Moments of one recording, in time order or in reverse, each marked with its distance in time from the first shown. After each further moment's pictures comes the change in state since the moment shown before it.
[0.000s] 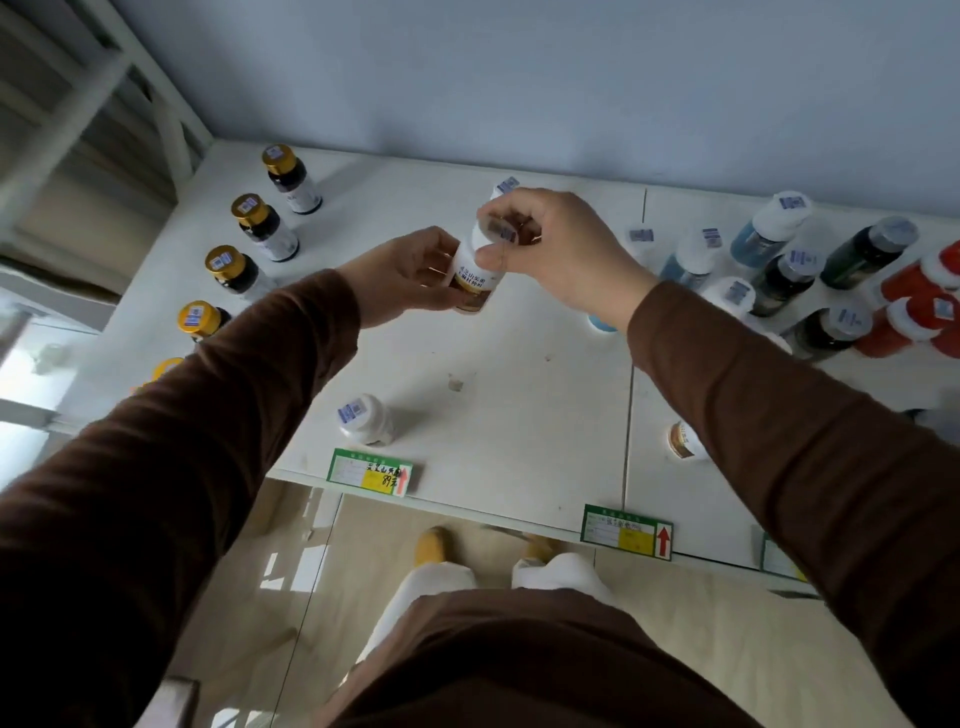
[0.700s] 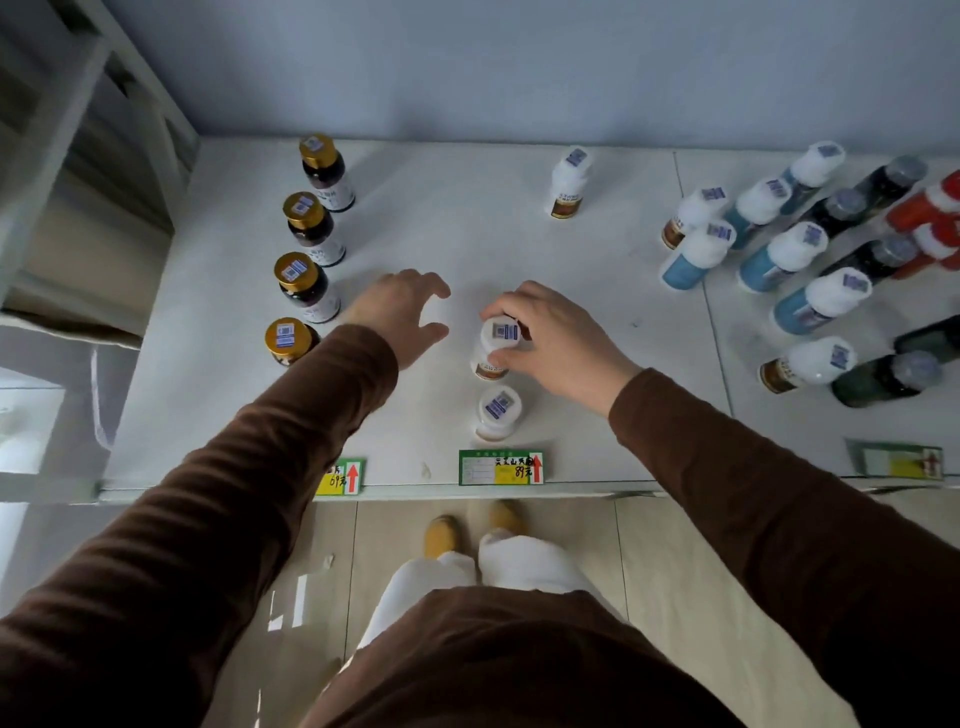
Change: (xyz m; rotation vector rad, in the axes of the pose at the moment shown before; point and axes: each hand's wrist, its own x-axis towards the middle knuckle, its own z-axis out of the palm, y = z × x) left_hand -0.037 -0.112 -0.091 0.883 0.153 0.124; right_hand -0.024 -0.047 0.163 -0.405 -0.072 0.197
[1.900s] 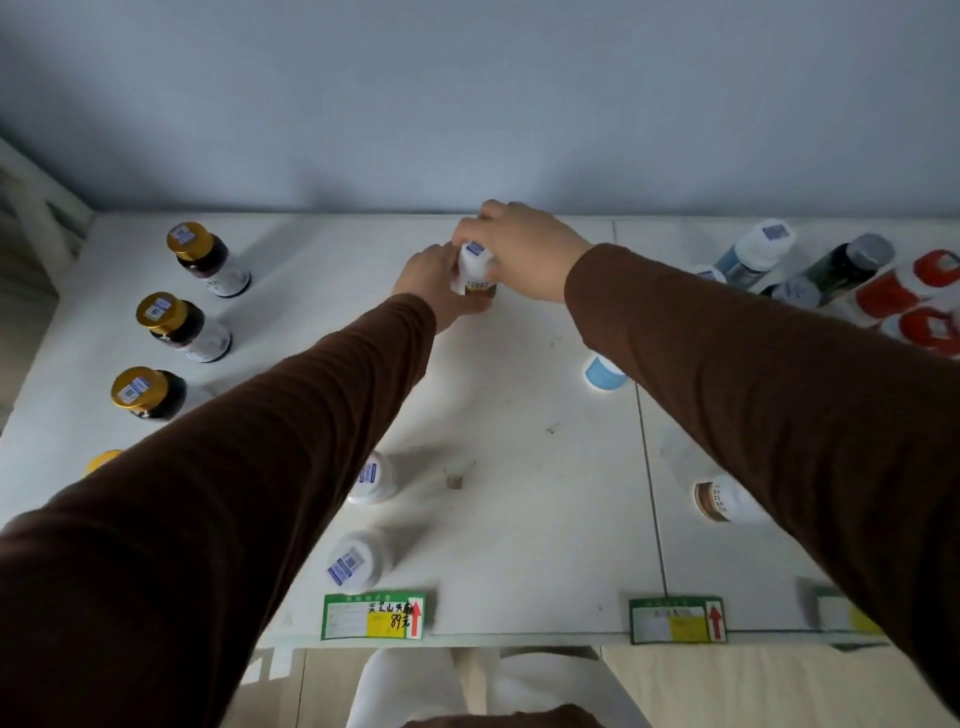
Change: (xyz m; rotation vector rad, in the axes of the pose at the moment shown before) left_hand 0.216 0.098 0.042 -0.325 0.055 -0.163; right_hand 0.163 0.132 -0.125 -0.417 -0.067 -0.184
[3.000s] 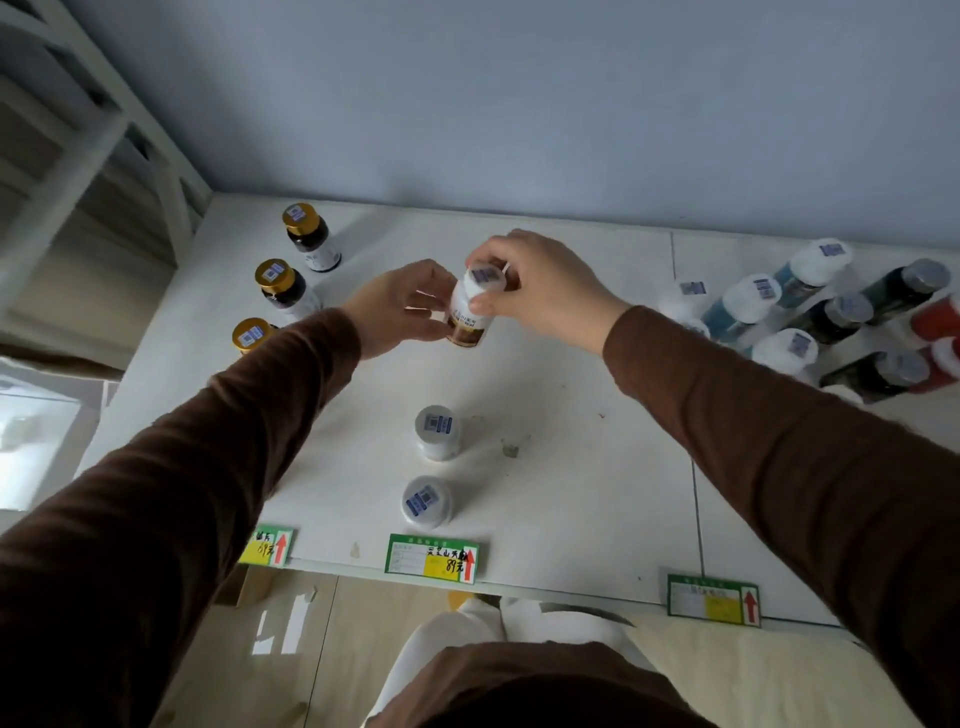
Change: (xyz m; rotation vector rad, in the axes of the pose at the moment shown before) left_hand -0.119 -0.053 -0.102 -0.420 -0.220 0.028; right_hand -0.046 -0.094 -0.007 0.534 0.153 0.011
